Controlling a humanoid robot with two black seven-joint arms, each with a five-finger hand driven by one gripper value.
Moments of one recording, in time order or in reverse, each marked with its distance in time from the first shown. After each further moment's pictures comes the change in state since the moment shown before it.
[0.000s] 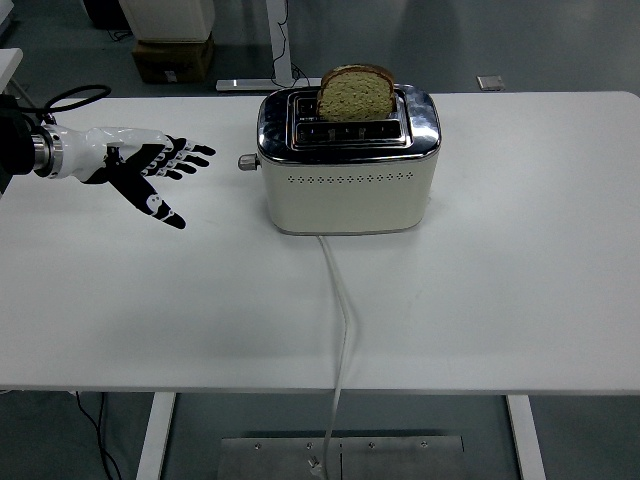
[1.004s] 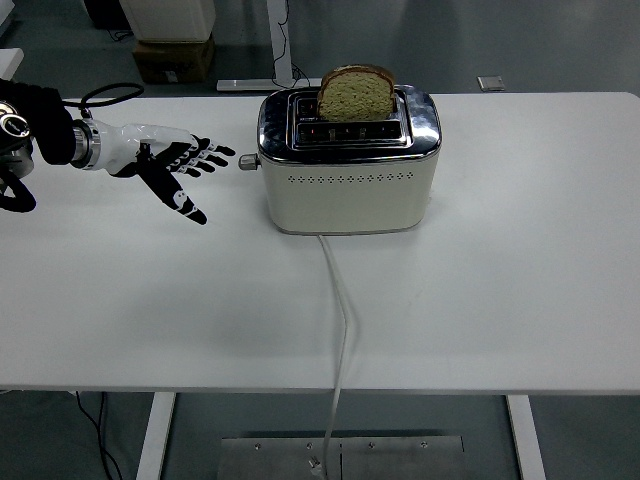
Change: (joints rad) left arm -0.043 -0.118 0.078 0.117 0.000 0.000 0.000; right arm 0.000 0.000 0.002 0.000 0.001 0.000 0.000
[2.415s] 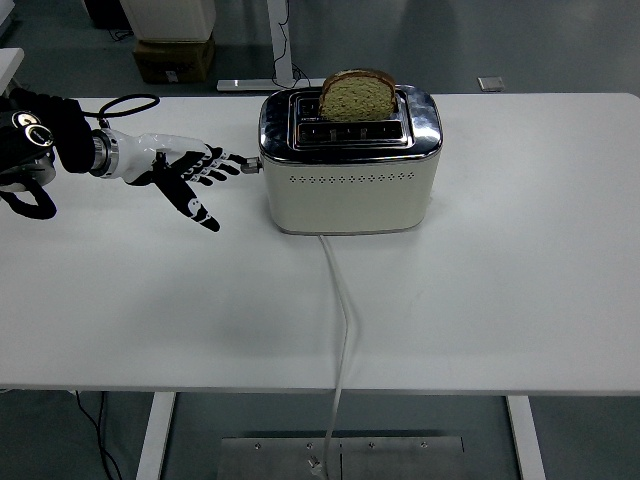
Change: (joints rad) left arm 0.029 -0.058 0.000 0.033 -0.002 0.006 -0.002; right arm 0.000 0.000 0.000 0.000 -0.001 0.000 0.000
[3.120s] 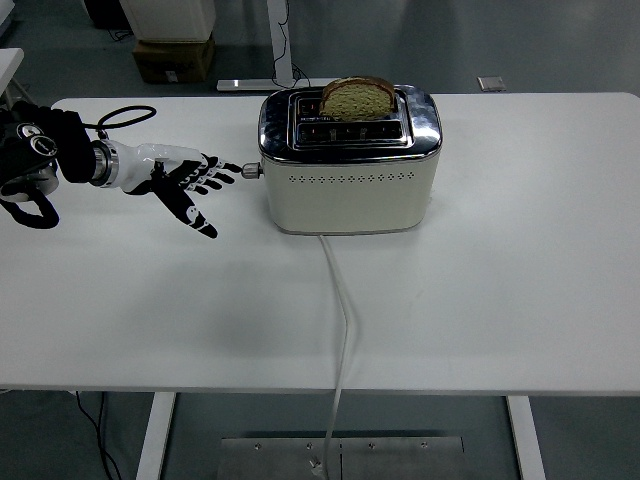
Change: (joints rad) left arm 0.037 -0.028 0.000 0.039 -0.006 0.012 0.001; right arm -0.001 0.000 0.000 0.000 0.001 0.000 -0.013
